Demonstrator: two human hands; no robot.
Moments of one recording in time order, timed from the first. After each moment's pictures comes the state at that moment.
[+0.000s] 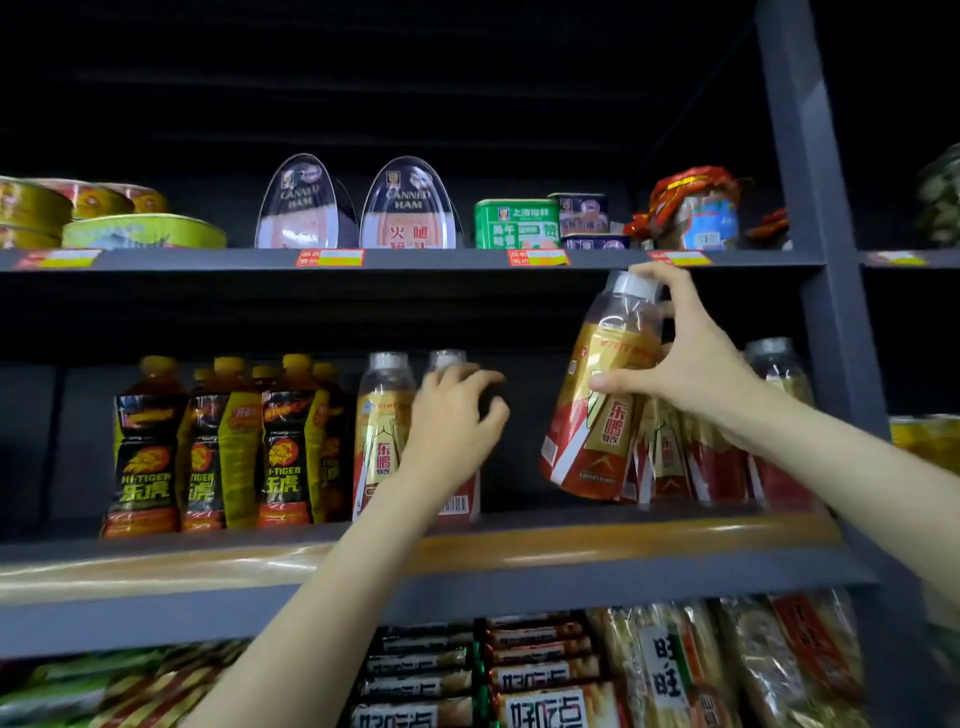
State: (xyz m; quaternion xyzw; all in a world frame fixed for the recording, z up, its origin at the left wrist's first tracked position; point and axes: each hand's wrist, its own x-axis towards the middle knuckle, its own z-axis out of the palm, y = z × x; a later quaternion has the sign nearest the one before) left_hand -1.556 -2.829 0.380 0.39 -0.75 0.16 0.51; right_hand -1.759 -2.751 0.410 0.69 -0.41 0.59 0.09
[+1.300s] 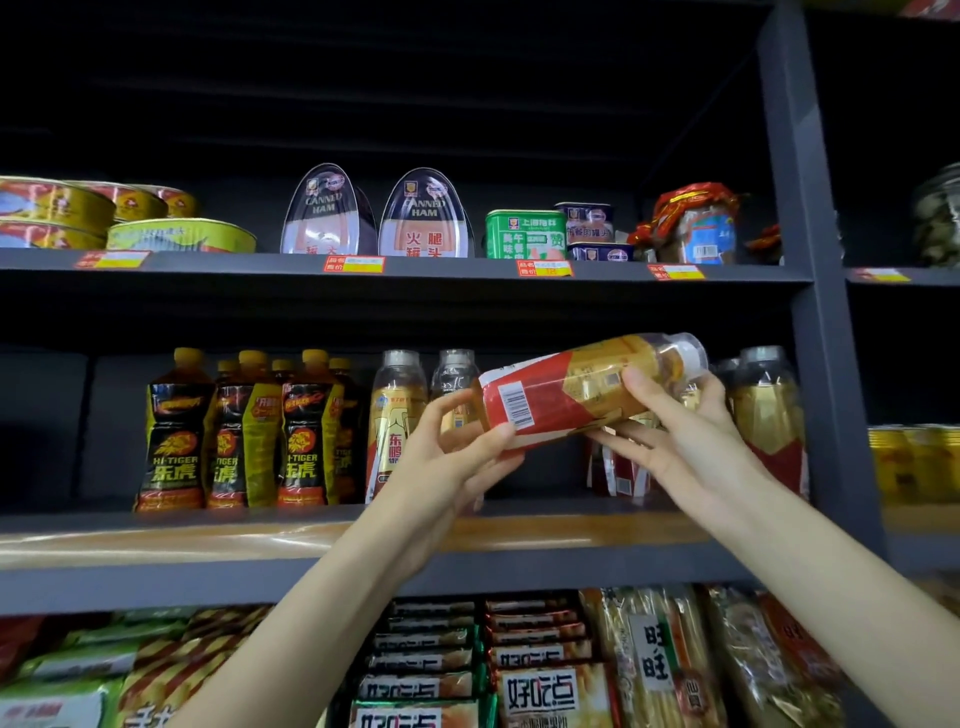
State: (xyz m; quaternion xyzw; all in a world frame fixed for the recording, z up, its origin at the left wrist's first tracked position) left_hand -1.533 -2.759 0.338 0.10 -0.63 -0.49 0.60; right_hand -1.732 -2.729 0.360 0.51 -0.20 0.75 -0.38
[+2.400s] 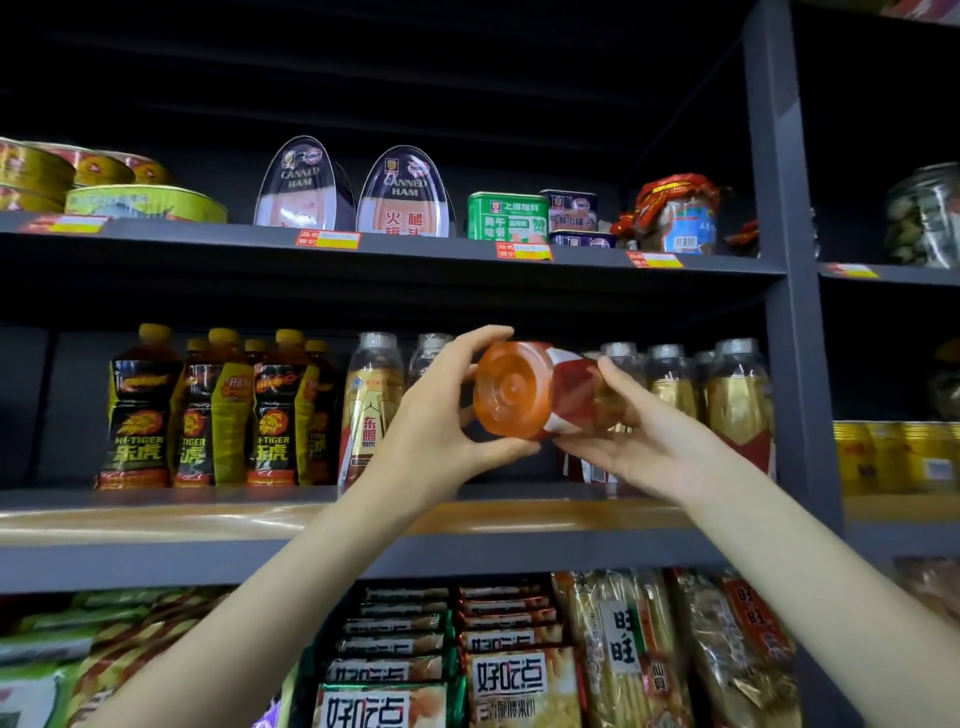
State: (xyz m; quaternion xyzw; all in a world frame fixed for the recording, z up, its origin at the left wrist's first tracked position) left_hand -1.543 -2.755 0.351 0.15 -0.81 -0.03 0.57; right_hand -1.737 -2.737 0.363 0.43 -0.23 0.68 -0.54
